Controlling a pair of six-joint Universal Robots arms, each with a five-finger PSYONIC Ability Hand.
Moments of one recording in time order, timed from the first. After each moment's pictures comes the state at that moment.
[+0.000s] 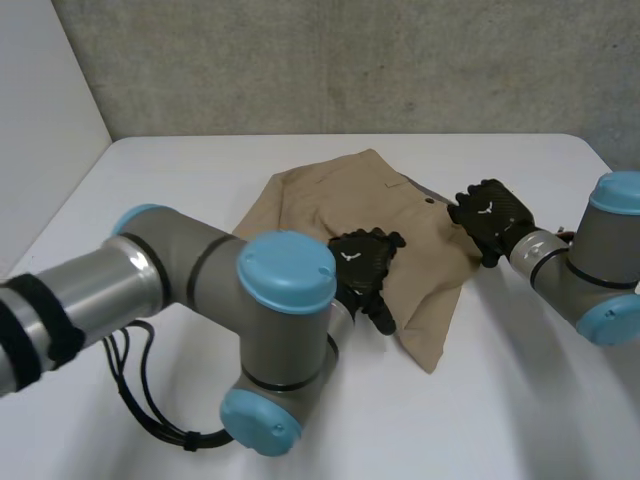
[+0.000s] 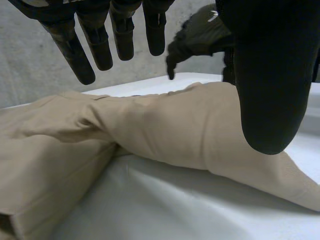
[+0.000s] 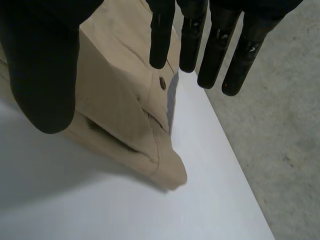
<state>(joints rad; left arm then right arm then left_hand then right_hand) 3.83 -2.37 -1.09 3.20 -1.70 2.96 1.75 -0.79 1.24 -0.22 1.18 2.29 0.27 0.27 0.27 0.28 0.10 0.40 0.46 0.47 0.47 0.27</state>
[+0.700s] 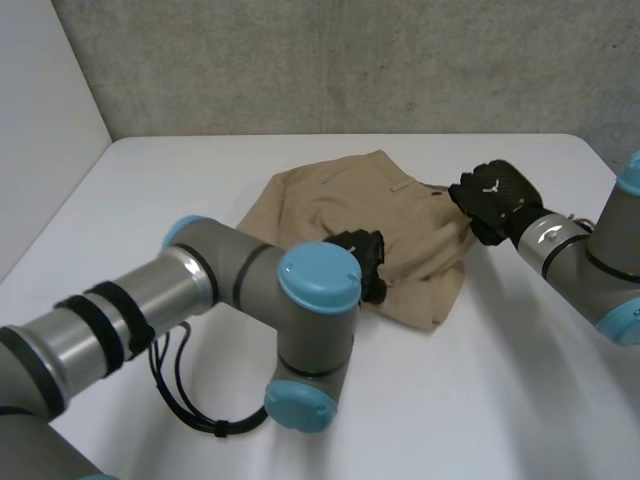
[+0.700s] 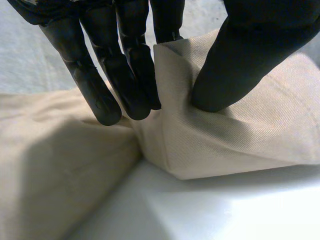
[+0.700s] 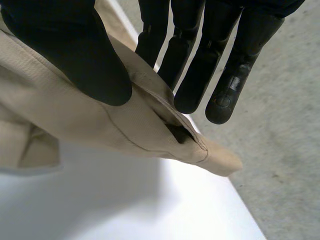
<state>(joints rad) 3.83 -2.58 -0.84 3.21 -1.85 2.93 1.77 -0.99 1.37 -0.22 1.16 2.46 1.13 1.19 1.19 1.19 0.97 0.94 1.18 1.18 1.19 0.99</state>
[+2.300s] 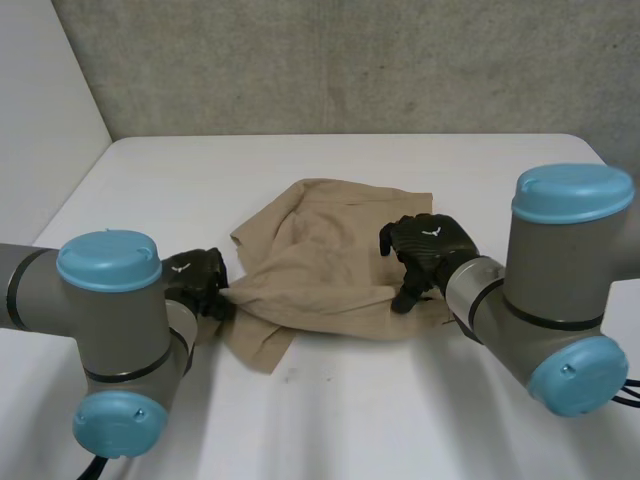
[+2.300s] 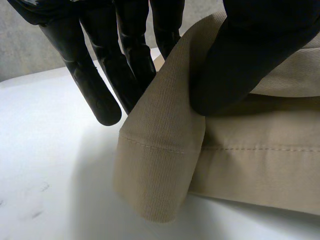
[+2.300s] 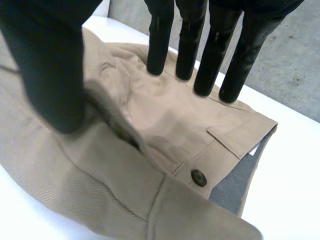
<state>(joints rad) 4.20 -2.07 -1.64 3.32 -1.82 3.02 2.09 -1.10 1.41 0.06 1.48 2.99 1.13 1.19 1.18 1.19 0.96 0.45 0.51 0.52 0.52 0.34</state>
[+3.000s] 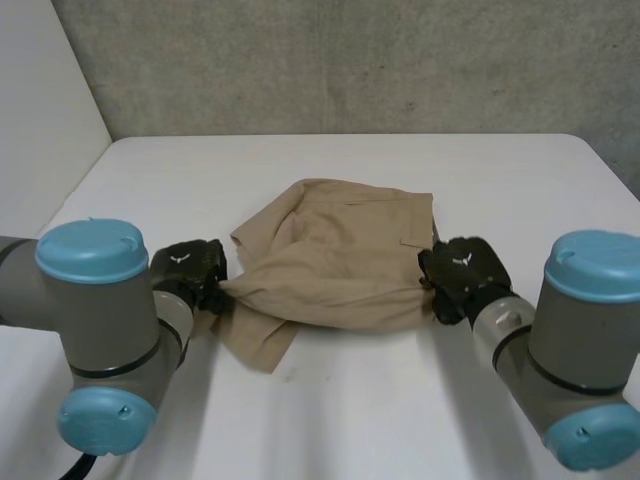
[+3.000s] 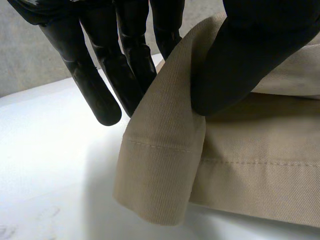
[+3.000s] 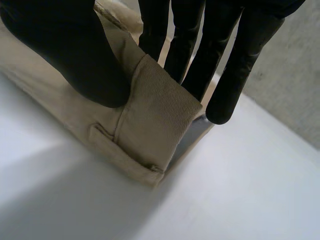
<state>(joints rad) 4.21 -2.01 -1.64 3.29 -1.79 3.10 2.03 -1.16 1.71 -0.25 1.53 2.79 1.13 1.19 1.19 1.19 0.96 0.96 1.18 1.17 1.18 0.96</state>
